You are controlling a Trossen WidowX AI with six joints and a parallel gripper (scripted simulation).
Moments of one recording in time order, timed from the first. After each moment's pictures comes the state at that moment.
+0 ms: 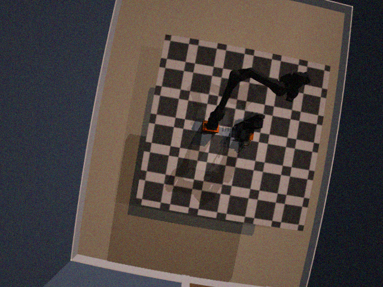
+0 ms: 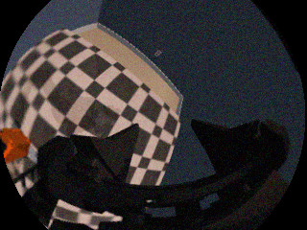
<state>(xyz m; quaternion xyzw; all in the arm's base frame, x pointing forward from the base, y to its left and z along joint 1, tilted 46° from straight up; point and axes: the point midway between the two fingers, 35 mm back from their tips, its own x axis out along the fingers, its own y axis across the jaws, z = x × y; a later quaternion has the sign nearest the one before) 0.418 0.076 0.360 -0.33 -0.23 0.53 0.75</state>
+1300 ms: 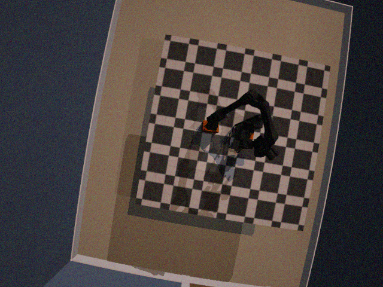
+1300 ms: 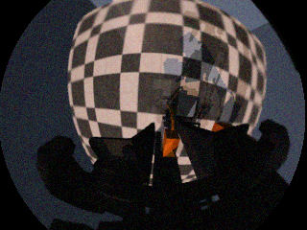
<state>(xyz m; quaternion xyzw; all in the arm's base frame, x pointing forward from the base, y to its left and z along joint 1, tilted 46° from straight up) 0.286 -0.107 -0.013 -0.67 -0.62 0.23 -0.33</state>
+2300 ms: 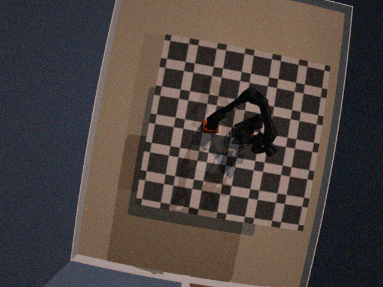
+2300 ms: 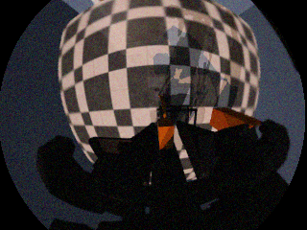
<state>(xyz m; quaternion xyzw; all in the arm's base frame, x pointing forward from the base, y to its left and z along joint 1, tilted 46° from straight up) 0.272 -0.086 -0.001 -0.67 -0.63 0.27 -0.27</state>
